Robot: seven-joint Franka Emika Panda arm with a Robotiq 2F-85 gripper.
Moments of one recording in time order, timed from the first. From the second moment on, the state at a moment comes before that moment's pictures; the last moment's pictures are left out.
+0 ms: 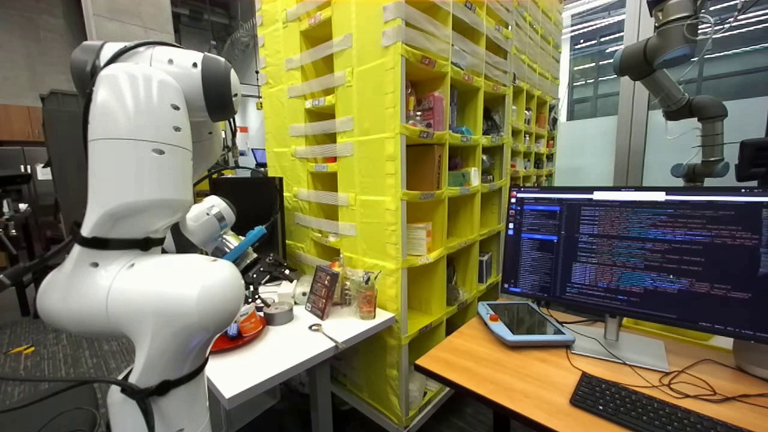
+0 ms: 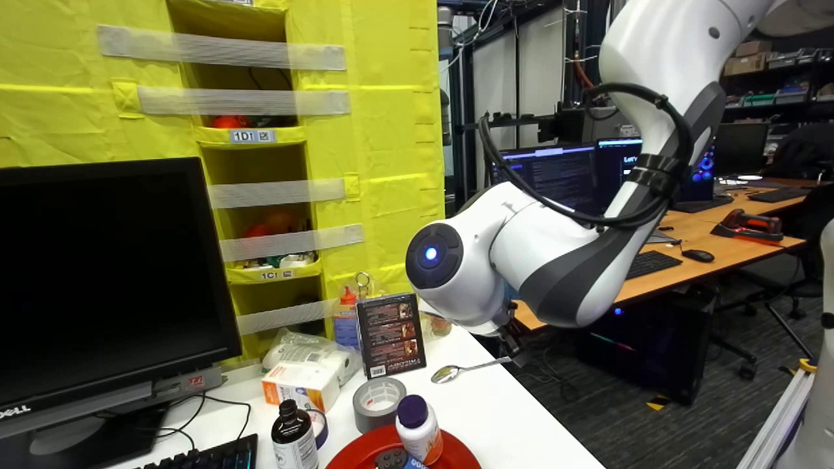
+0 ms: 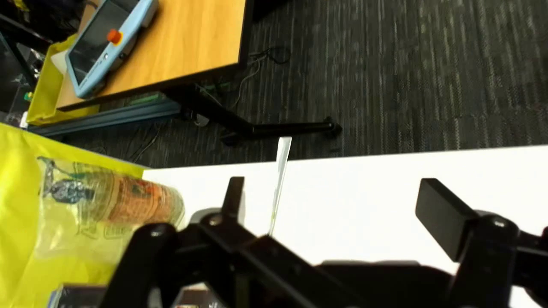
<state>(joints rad) 0.41 0.13 0.43 -2.32 -0.86 1.89 0.13</state>
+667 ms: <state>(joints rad) 0.45 0.16 0.43 -2.24 -0.88 1.94 0.24</state>
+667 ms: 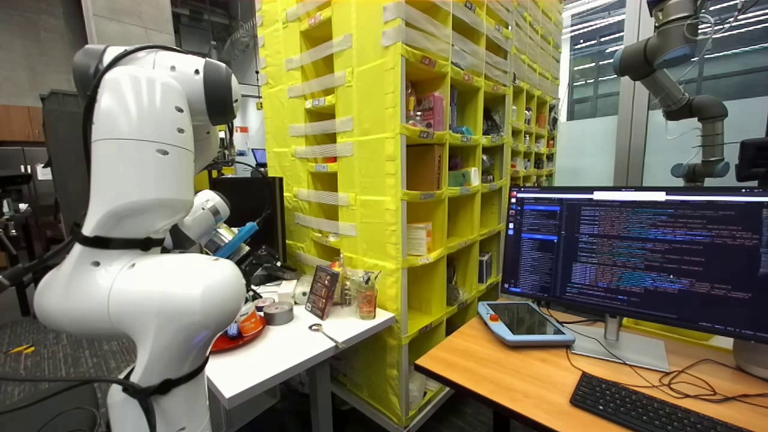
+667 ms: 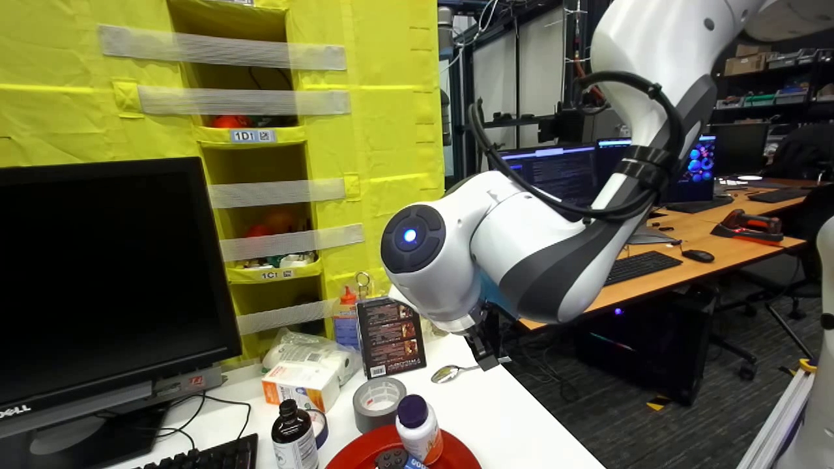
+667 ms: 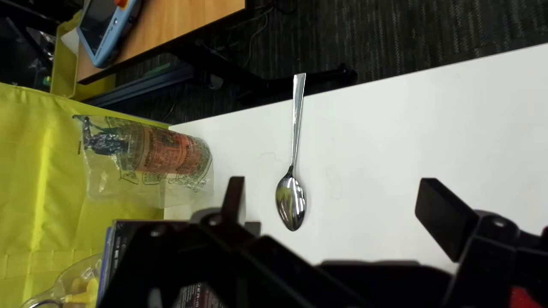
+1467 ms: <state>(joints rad) 0.47 0.28 0.43 -2.18 -0.88 2.23 0.27</state>
